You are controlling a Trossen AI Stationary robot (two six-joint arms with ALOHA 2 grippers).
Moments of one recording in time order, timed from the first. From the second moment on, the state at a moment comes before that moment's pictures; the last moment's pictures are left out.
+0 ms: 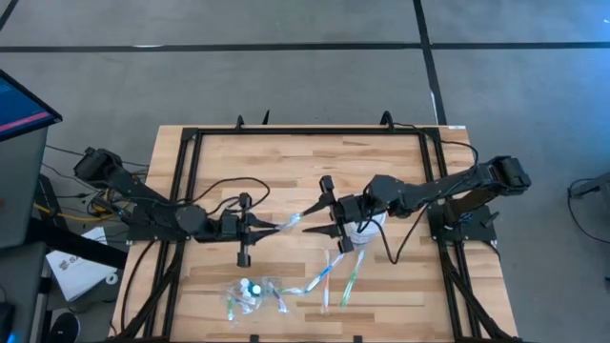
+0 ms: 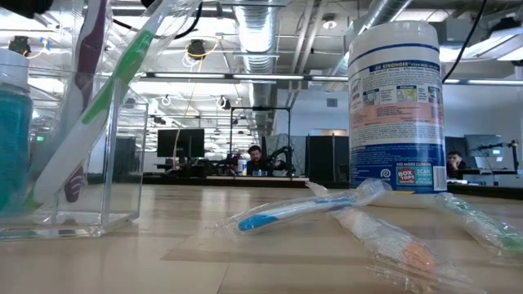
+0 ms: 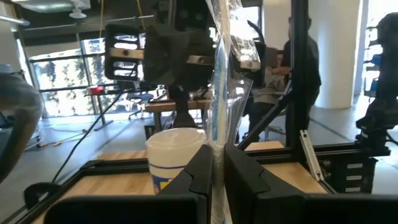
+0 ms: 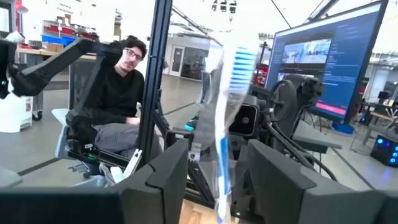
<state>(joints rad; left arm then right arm) -0.46 1.19 0.48 0.88 -0.51 0.15 0.16 1.49 0.97 0.67 -0.16 -0.15</state>
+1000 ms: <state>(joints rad) -0.36 1.40 0.48 1.13 -0.39 0.15 0.15 1.49 0.97 0.67 -0.16 -0.13</state>
